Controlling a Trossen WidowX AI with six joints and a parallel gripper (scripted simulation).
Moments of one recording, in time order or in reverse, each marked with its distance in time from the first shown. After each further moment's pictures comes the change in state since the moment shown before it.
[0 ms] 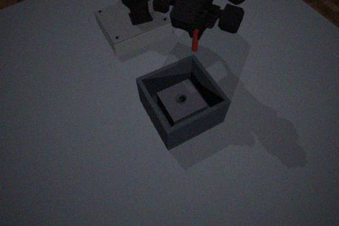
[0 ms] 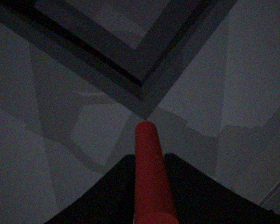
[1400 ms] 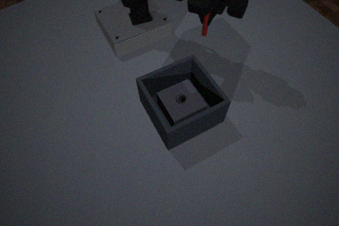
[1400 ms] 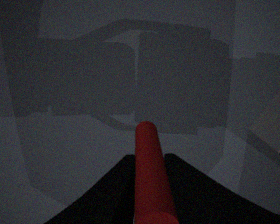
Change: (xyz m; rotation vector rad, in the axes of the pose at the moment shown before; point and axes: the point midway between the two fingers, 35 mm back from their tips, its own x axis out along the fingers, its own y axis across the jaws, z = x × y) arm 0.037 -0.006 -0.100 0.000 -0.002 -0.016
